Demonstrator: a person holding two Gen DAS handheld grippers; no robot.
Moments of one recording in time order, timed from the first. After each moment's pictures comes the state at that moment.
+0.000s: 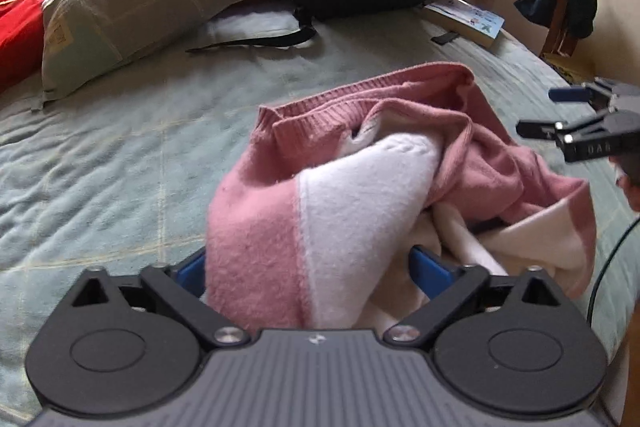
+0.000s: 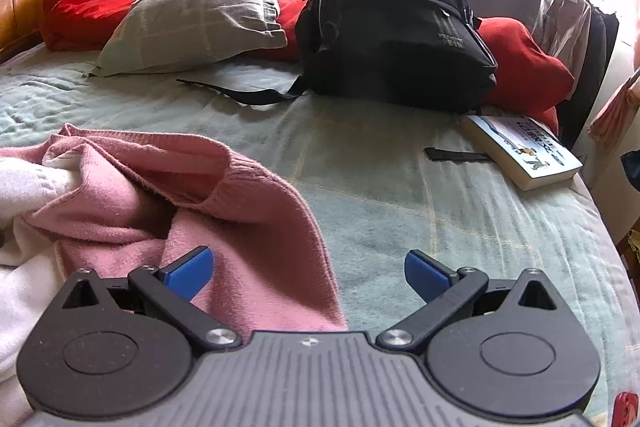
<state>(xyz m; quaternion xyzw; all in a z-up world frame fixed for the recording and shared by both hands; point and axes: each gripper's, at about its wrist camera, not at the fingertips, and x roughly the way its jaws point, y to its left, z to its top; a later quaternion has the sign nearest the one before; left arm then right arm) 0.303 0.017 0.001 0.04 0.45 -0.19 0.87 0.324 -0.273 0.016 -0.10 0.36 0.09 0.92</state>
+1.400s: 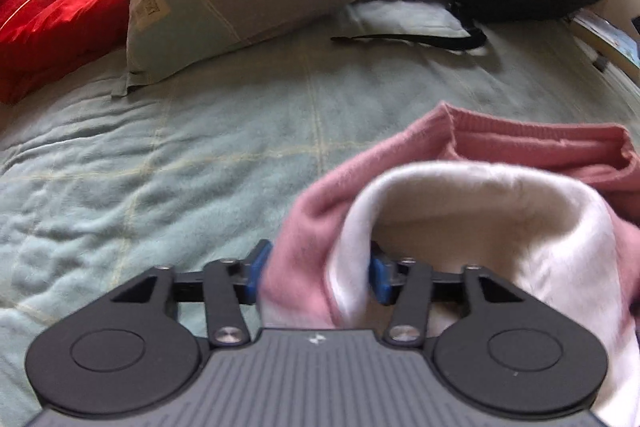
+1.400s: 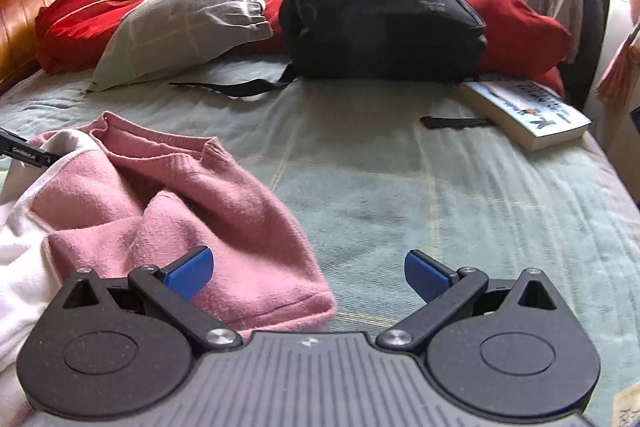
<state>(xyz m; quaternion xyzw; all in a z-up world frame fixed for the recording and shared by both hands) 0.410 0.084 -0.038 0.07 0.47 -0.04 0.88 0.329 -0.302 -0.004 -0.03 0.37 0.11 0.92</state>
